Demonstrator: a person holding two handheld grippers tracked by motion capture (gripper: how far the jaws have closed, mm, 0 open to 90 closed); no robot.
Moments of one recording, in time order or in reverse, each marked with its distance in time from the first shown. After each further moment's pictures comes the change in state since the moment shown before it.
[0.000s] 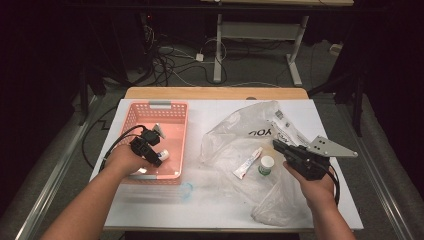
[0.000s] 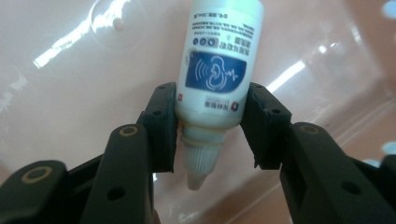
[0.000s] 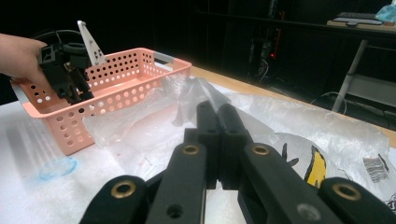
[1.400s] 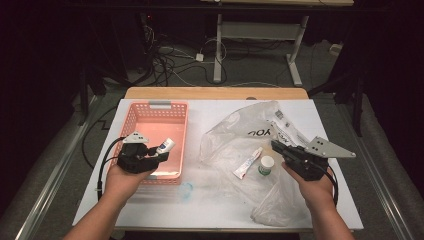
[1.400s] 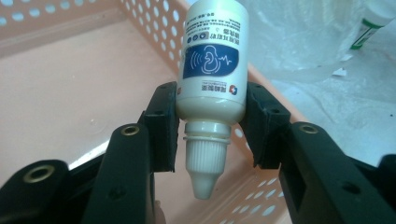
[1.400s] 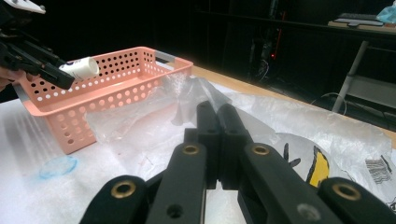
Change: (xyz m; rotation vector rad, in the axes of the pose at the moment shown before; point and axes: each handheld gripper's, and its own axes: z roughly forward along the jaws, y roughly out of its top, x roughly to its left) left arm -0.048 -0.069 -0.038 -0.701 -0.070 -0.028; right arm 0.004 0.000 0.002 0.002 0.000 -0.007
